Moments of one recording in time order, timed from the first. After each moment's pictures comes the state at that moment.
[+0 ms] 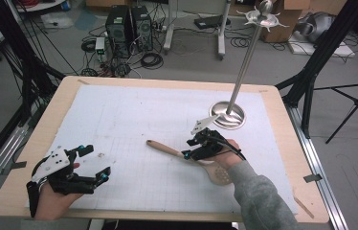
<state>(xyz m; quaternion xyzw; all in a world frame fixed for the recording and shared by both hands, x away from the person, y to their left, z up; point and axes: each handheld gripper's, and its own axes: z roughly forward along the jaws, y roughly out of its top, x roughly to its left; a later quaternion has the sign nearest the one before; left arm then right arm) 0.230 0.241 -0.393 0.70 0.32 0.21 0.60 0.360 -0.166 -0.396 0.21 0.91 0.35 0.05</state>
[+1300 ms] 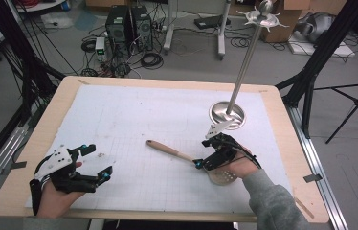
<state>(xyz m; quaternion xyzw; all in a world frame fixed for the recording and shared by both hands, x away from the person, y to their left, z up) 0.235 0.238 -0.396 0.71 0.31 0.20 0.60 0.343 -0.202 -0.394 0.23 0.90 0.36 0.03</state>
